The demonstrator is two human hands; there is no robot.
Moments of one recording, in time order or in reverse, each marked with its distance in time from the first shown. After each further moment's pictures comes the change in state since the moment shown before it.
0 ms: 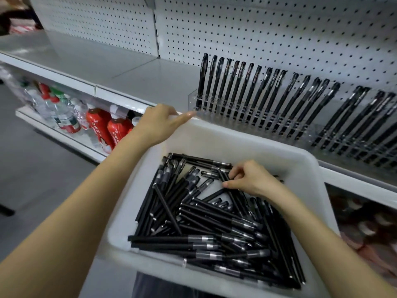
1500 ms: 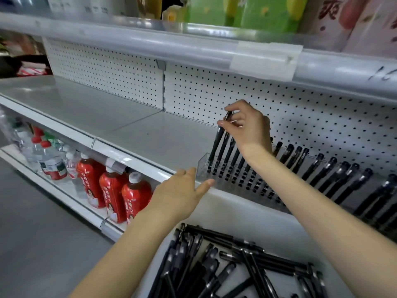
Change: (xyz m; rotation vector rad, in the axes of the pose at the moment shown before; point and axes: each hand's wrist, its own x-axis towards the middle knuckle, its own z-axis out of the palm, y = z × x) left_hand 0.036 -0.001 0.014 0.099 -0.193 0.014; right_hand 0.121 -0.137 -0.103 0.208 0.796 -0.521
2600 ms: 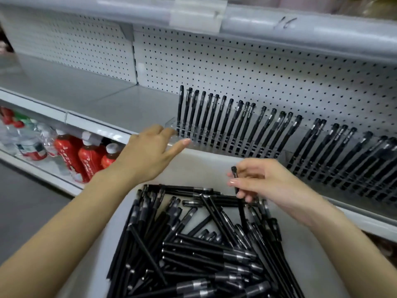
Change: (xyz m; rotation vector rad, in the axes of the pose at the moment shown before) left_hand -0.044 0.026 -0.006 0.171 0.186 0.217; right_hand -0.166 0.017 -0.136 0.334 -0.589 0.583
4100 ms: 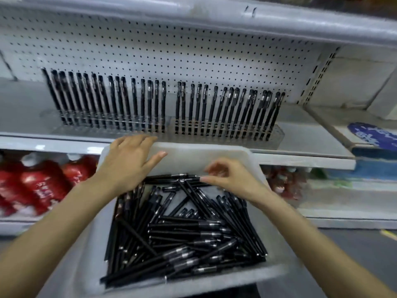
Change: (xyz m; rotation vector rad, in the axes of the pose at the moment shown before) left_hand -0.028 0.163 0.074 0.096 -0.039 0.381; right_hand -0.116 0.122 -0.094 -0.290 0.344 -0.047
